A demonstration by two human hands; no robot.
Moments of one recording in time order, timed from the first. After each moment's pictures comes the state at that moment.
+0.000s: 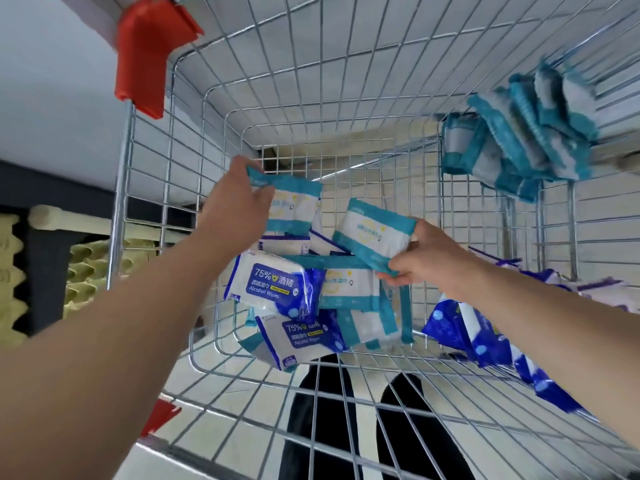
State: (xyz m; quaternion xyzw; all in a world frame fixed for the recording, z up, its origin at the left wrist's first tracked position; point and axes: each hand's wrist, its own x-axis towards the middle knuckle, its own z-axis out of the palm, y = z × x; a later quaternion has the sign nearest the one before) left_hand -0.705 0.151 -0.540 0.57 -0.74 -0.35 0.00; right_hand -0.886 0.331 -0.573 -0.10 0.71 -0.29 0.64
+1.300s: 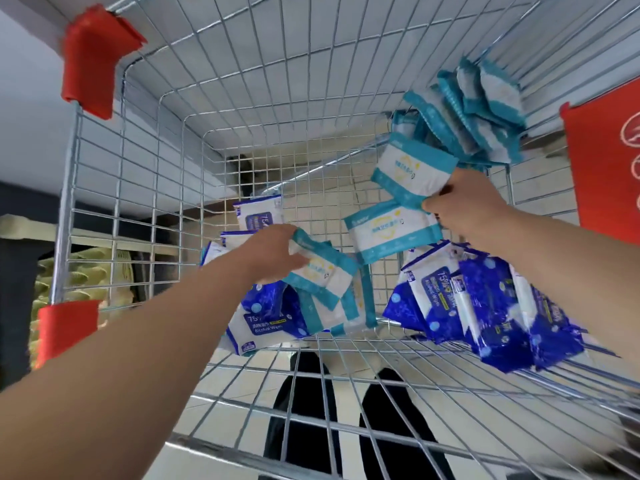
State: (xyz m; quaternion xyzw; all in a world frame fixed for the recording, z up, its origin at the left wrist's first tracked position) left_hand -0.739 0.230 -0.554 0.40 -0.78 -0.38 -0.29; right_hand -0.966 0.365 -0.539 -0.22 0.84 -0.30 0.39
